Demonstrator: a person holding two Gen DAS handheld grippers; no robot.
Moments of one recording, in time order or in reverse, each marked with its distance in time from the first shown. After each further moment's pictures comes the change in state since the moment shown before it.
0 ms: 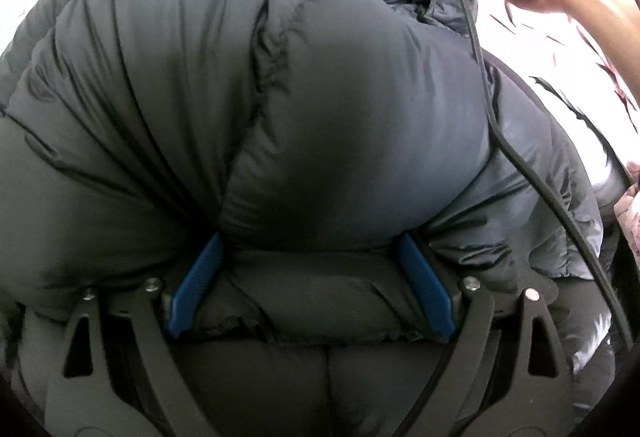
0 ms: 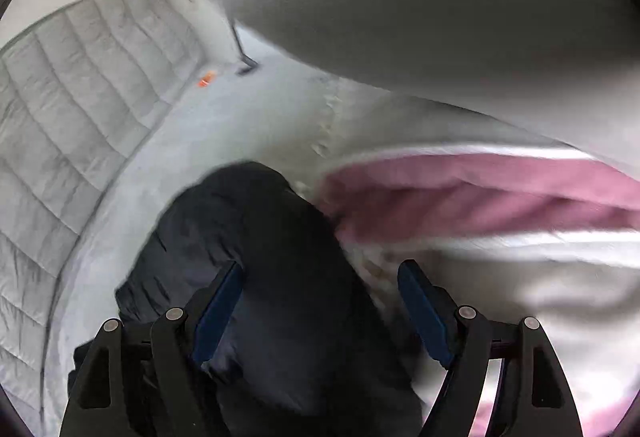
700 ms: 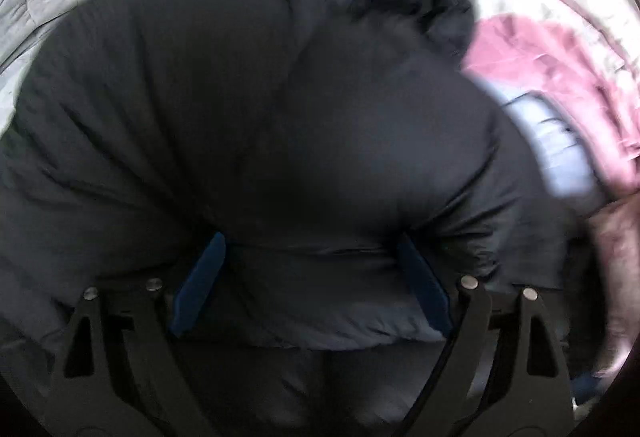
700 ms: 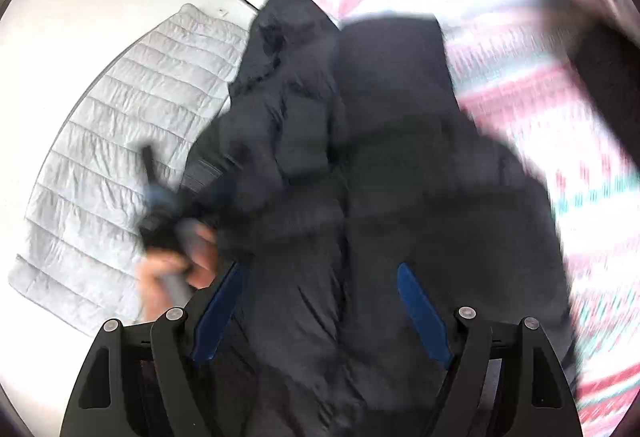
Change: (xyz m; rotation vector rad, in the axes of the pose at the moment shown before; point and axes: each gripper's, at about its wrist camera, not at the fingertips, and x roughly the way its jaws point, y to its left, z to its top) left arm -0.030 0.001 0.037 -0.048 0.120 0.003; right arm -0.272 -0.106 -0.385 0.285 0.086 0.371
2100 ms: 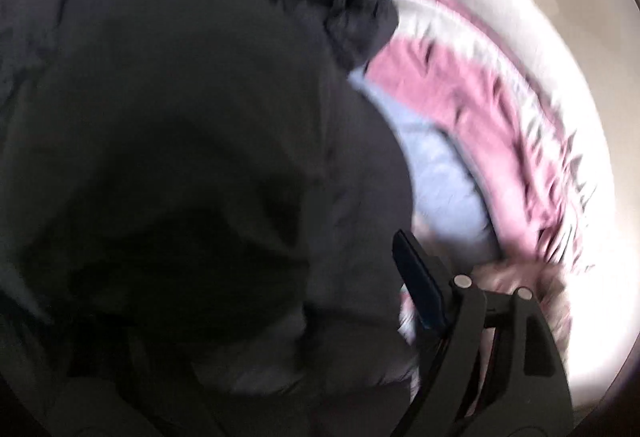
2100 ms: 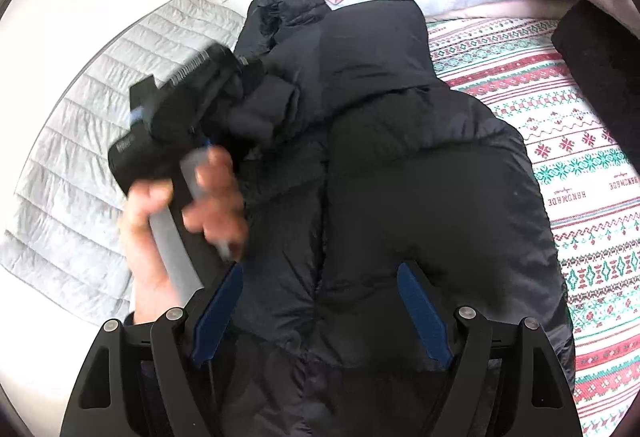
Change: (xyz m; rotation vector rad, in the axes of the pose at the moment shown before) left arm -0.045 -0.066 -0.043 -0.294 0.037 -0.358; right arm -0.002 -0.029 -0.066 0.034 0.066 -0.001
